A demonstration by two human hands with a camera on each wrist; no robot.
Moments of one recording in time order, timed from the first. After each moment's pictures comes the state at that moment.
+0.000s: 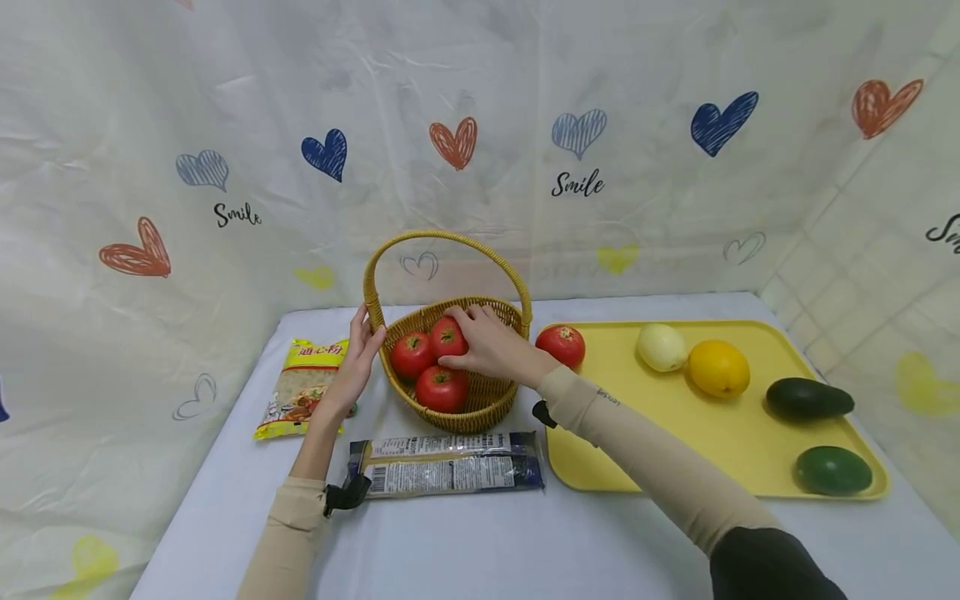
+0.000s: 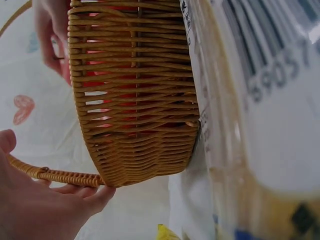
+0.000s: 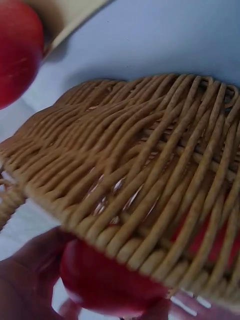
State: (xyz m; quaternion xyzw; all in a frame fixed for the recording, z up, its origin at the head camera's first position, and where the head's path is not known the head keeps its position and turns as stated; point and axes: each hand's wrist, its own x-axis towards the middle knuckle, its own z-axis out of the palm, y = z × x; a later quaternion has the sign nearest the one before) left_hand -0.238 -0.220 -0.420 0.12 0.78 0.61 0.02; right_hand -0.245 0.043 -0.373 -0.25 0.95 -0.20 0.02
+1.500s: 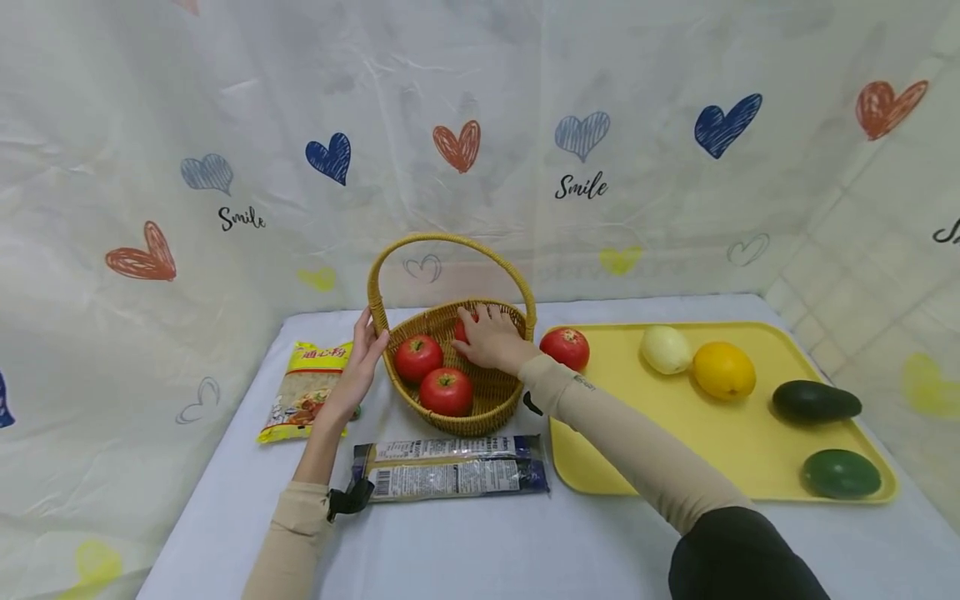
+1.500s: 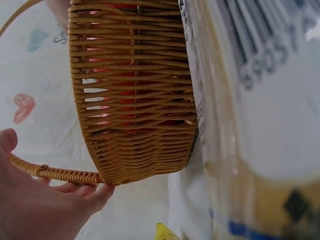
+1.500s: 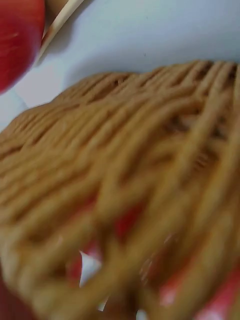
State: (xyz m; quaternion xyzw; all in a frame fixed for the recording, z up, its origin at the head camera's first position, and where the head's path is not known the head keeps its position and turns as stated) left_hand -0.236 -0.223 -0.422 0.12 0.78 0.61 0.03; right_hand -0.275 0.029 -0.390 -0.19 0.98 -0.09 0.05
